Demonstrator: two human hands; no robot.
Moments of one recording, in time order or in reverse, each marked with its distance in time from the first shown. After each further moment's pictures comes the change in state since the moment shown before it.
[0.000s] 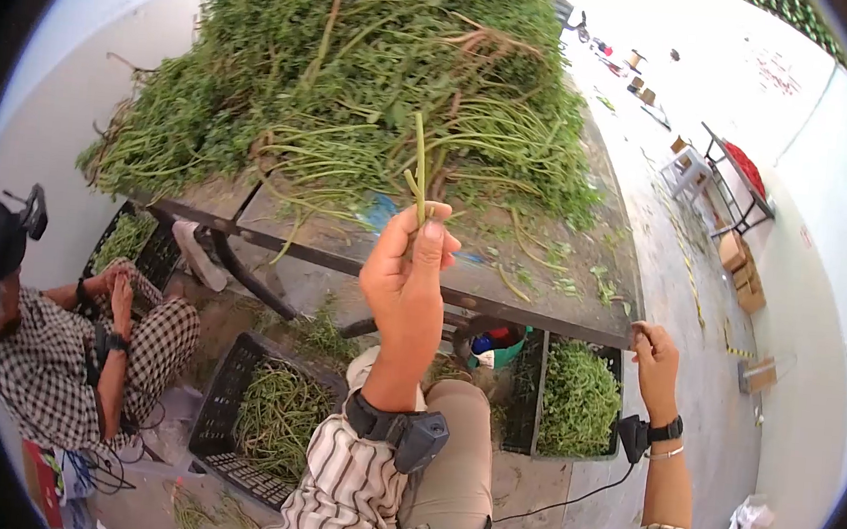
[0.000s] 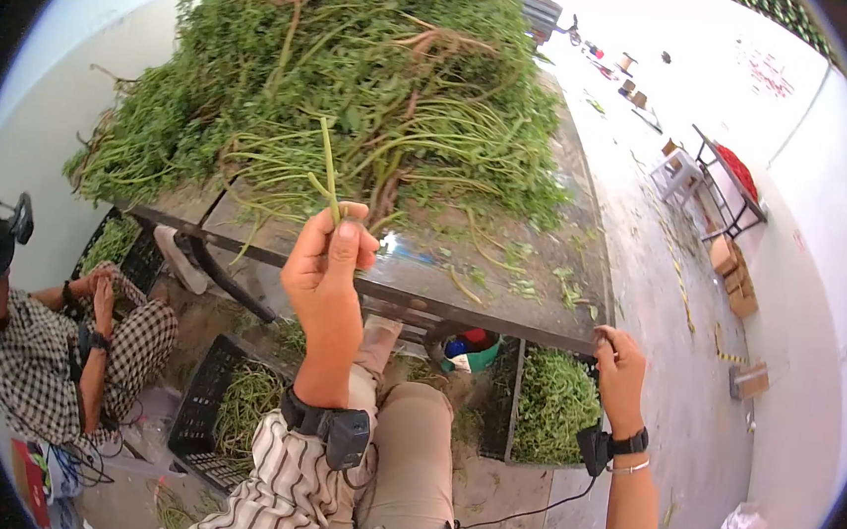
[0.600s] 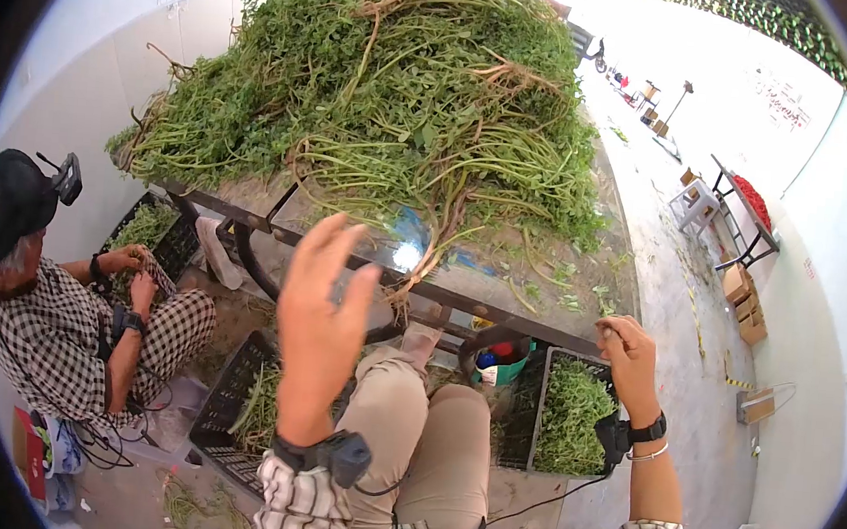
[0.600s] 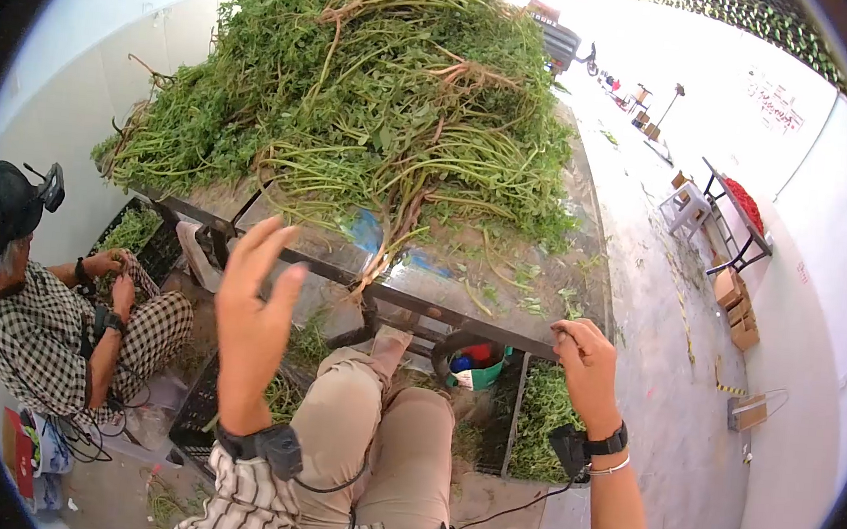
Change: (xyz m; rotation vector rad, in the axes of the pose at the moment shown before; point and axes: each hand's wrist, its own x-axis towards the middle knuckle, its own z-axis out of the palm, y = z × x) left_hand -0.007 0.090 -0.071 0.946 -0.123 0.310; right_hand 0.004 -0.073 0.026 0.197 -0.157 -0.232
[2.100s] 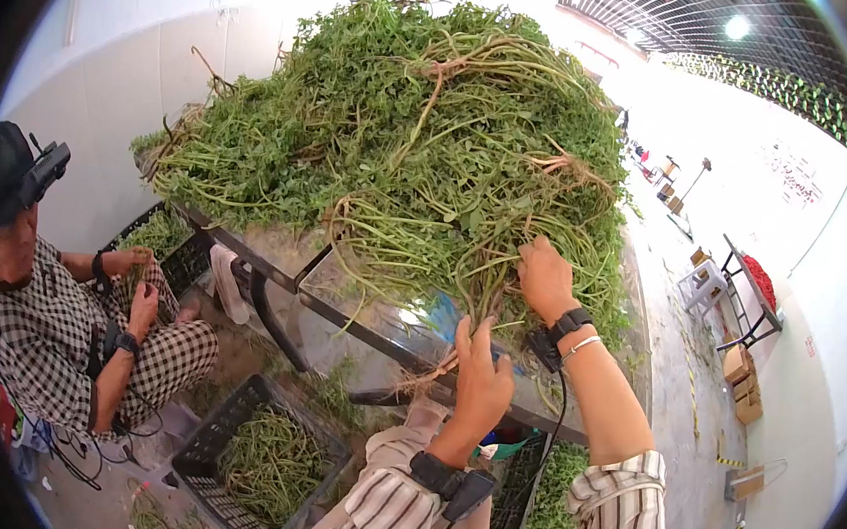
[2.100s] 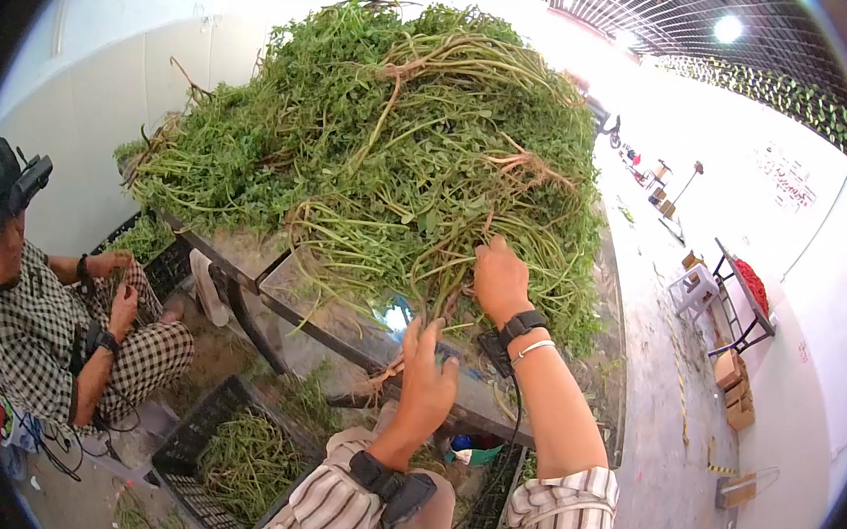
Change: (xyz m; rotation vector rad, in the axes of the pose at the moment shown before) left_hand -0.008 -0.057 0.172 -0.278 -0.111 -0.299; right_hand 0.237 -0.021 0.176 -0.857 -0.055 -0.457
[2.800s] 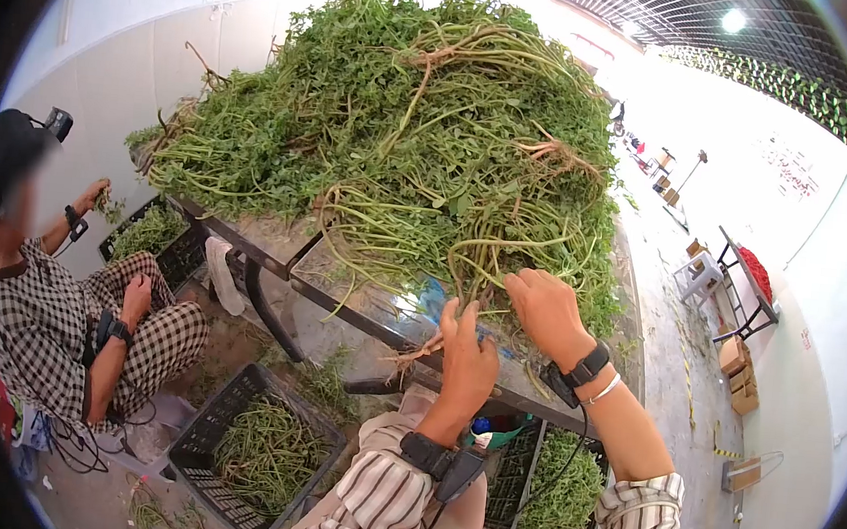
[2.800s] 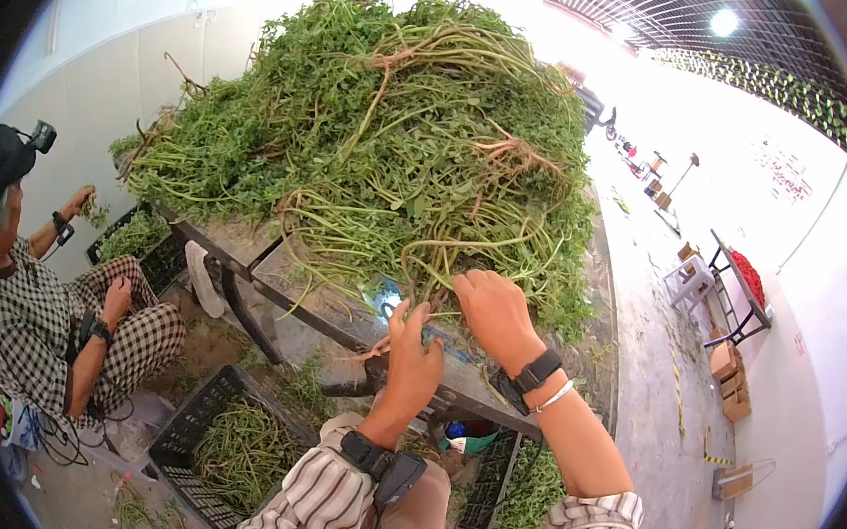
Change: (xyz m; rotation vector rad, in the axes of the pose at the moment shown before) left_hand 0.002 -0.007 0.003 -0.021 0.035 0.000; right_hand -0.066 -0.016 -0.063 0.060 0.063 -0.375
